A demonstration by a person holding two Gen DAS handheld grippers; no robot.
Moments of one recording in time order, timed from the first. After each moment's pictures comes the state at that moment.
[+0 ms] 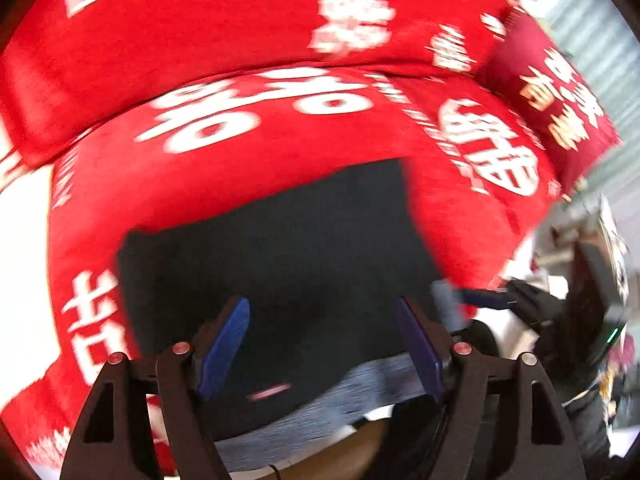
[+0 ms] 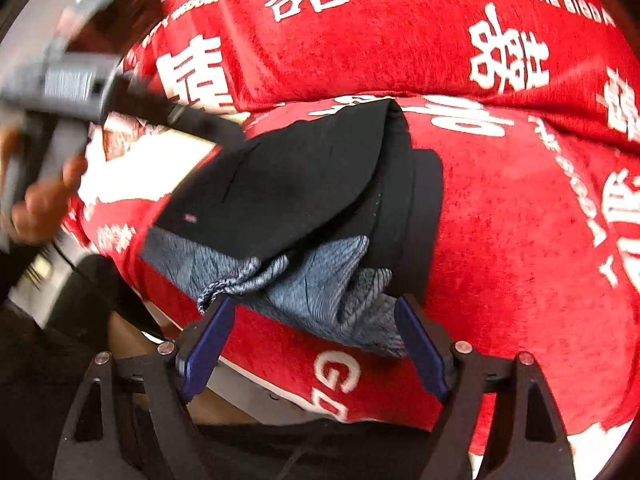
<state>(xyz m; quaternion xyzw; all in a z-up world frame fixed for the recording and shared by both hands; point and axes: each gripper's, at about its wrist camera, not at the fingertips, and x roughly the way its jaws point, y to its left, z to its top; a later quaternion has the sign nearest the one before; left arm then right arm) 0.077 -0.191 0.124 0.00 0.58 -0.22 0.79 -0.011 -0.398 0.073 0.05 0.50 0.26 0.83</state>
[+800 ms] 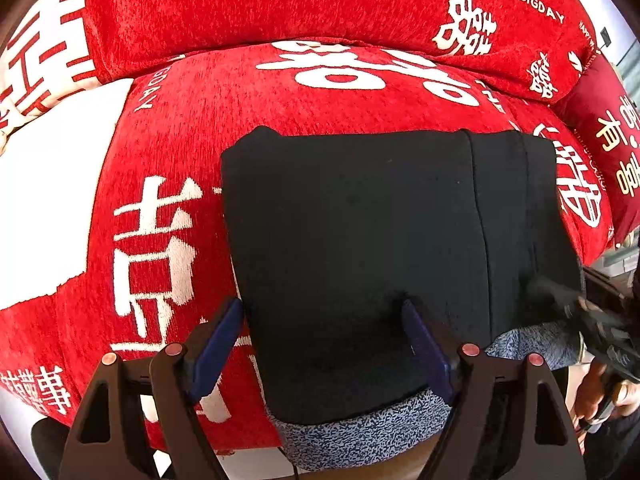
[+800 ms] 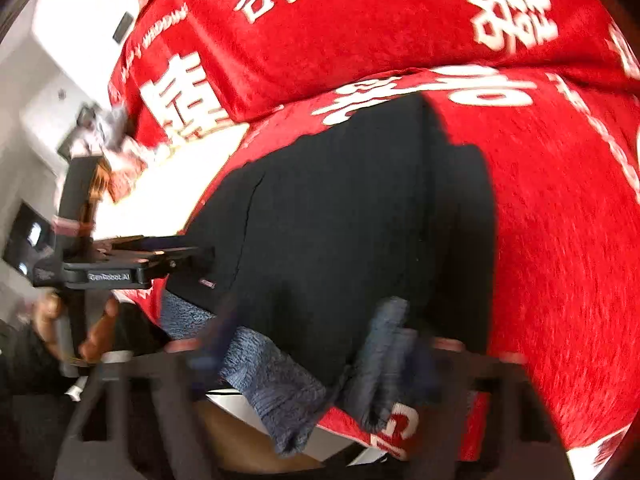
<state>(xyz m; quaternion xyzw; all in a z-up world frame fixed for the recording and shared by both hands) 0.062 -0.121 0.062 -0.03 0.59 -0.12 0.80 0.028 -0.346 0.062 0.06 0.52 0.22 0.82</state>
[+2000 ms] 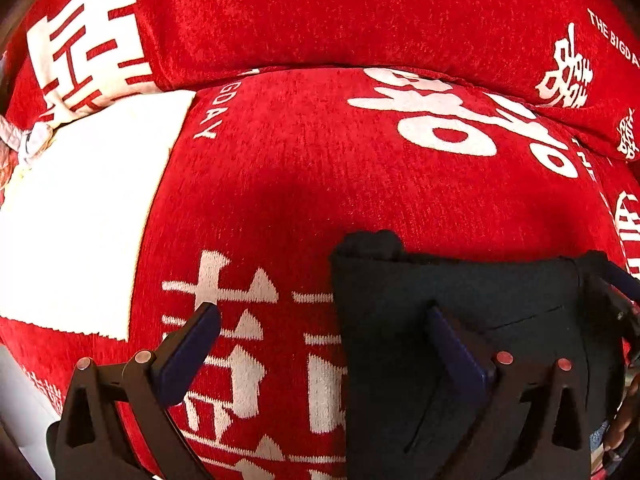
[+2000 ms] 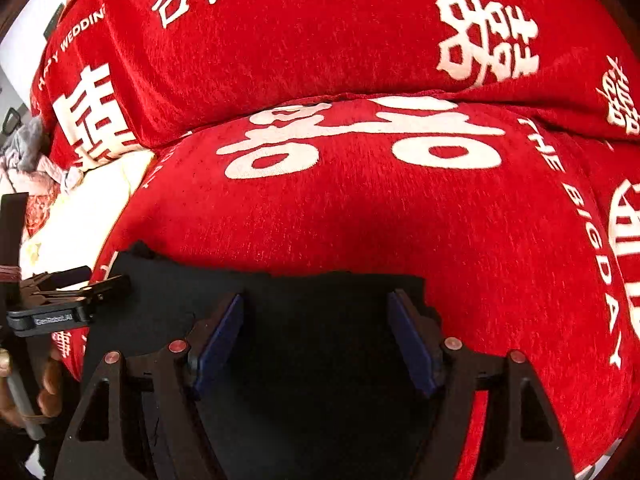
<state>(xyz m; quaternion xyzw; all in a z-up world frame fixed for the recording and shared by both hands) 0.143 -0.097 0.041 -0.03 0.57 0.02 0.82 0.144 -0.350 0.049 0.02 0.52 0.13 0.85</state>
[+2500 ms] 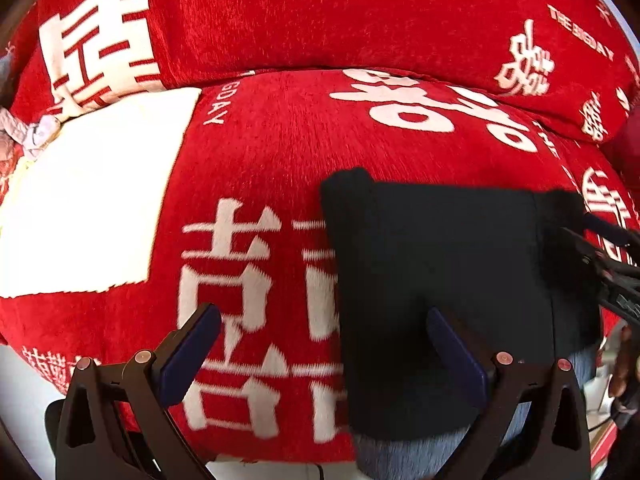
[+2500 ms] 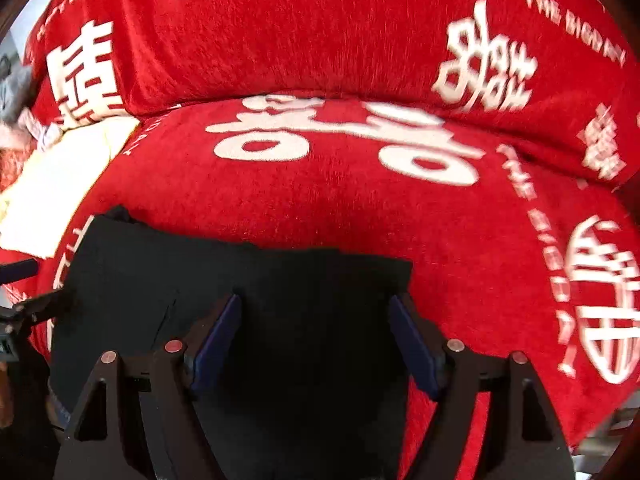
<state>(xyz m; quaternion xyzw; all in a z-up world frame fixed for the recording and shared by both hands) 0.067 -0.096 0.077 -0.03 0.56 -0.02 0.83 0.102 -0.323 0.077 -0.08 0.49 0.11 0.86</state>
